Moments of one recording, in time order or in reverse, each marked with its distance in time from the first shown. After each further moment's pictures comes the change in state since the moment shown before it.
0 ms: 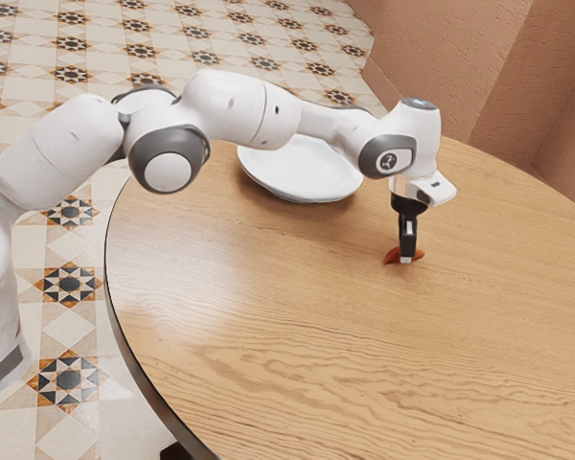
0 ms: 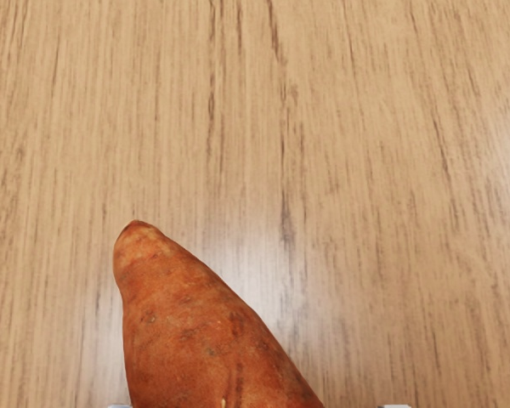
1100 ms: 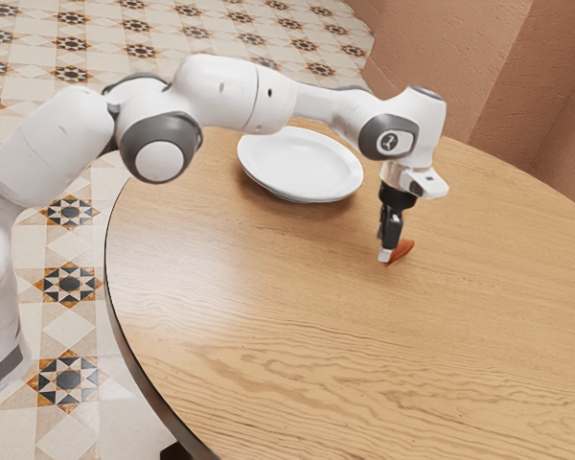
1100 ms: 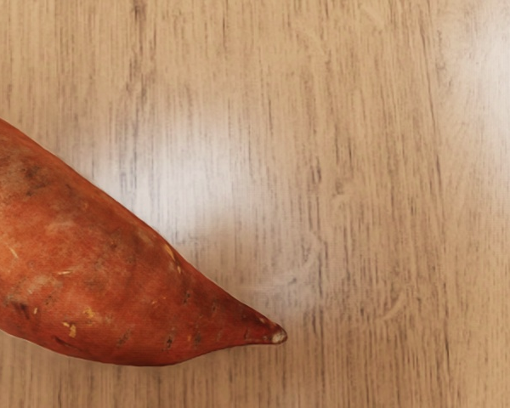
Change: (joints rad) arm 0.000 -0.072 -0.001 -0.019 0.013 -0.257 -0.026
